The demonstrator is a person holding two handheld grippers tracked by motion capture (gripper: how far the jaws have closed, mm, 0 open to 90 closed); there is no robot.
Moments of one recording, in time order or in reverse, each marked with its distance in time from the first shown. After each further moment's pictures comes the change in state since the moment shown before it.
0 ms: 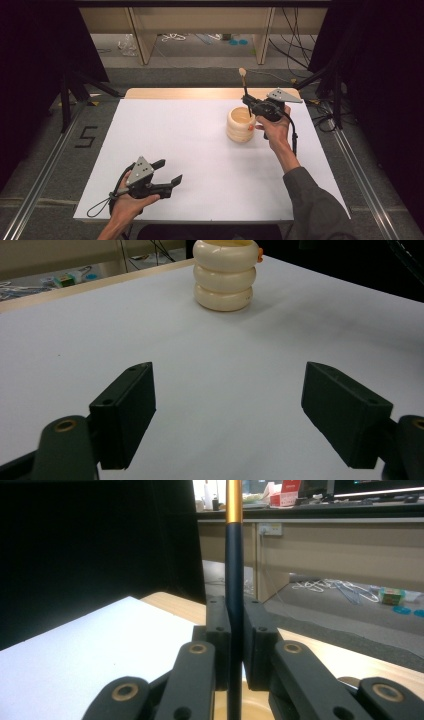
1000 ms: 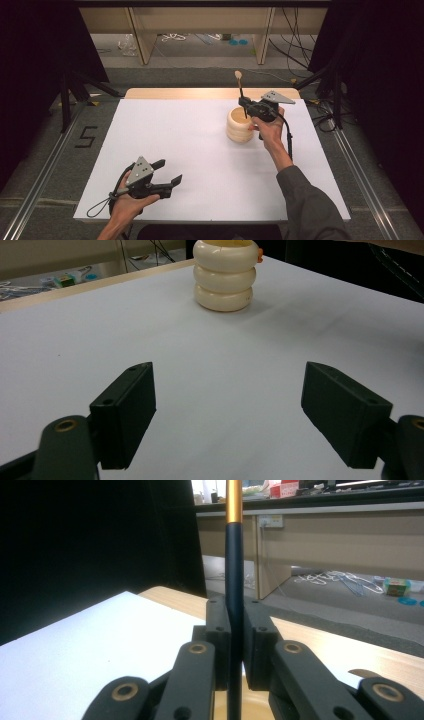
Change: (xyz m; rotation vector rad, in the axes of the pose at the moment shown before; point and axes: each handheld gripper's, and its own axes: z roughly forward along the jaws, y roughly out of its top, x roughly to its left) left arm 0.001 0.000 -0.001 0.001 -0.001 0.003; right arm -0.004 -0.015 0.019 0.013 0.008 0.020
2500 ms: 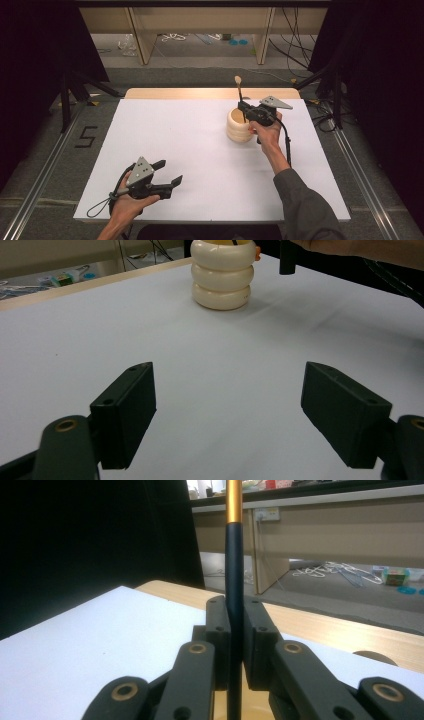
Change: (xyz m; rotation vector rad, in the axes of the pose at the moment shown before) left arm -0.001 0.000 0.001 -0.007 -0.013 0.008; right arm -0.001 -0.020 0.005 0.005 -0.017 0.032
